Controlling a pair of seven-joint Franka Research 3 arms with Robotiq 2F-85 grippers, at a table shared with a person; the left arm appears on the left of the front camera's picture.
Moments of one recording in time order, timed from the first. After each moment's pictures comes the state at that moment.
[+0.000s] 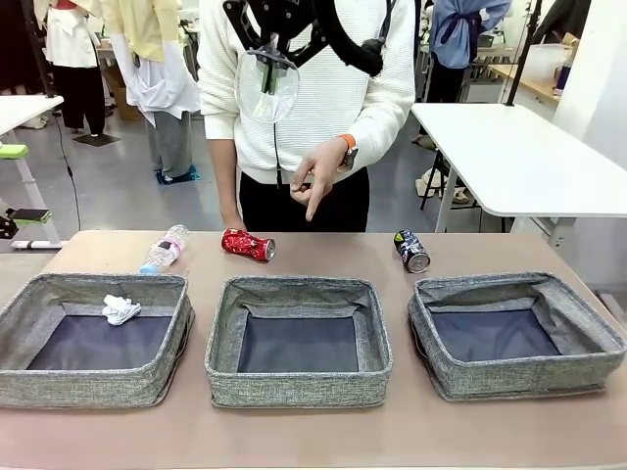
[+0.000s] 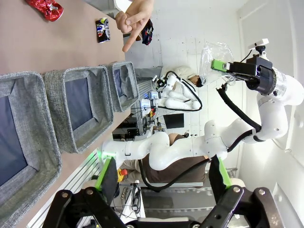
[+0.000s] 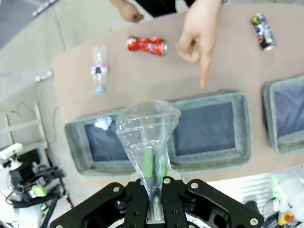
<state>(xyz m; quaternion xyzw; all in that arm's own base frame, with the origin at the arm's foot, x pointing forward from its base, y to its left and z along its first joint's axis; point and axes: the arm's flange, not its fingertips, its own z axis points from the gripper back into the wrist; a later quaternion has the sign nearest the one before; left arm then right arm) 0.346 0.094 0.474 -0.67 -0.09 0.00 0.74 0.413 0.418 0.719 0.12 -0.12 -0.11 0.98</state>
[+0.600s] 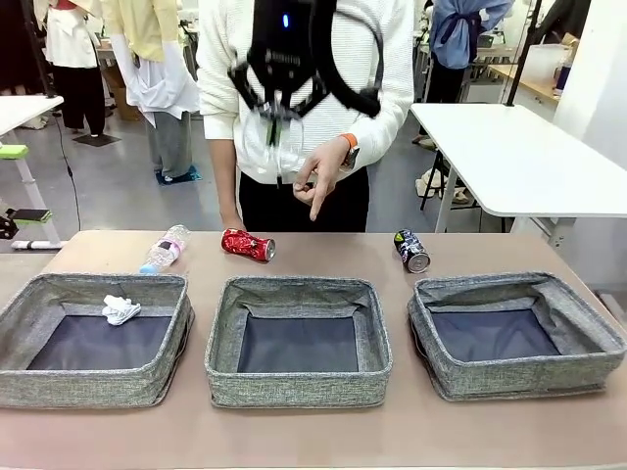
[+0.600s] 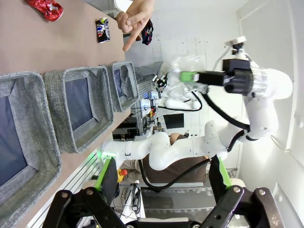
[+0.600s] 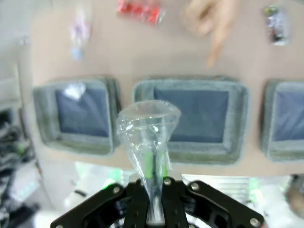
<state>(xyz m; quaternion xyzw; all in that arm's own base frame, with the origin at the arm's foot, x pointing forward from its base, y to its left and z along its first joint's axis) 0.346 0.094 0.474 -0.67 -0.09 0.00 0.74 0.413 0.425 0.630 0.10 -0.05 0.01 0.99</state>
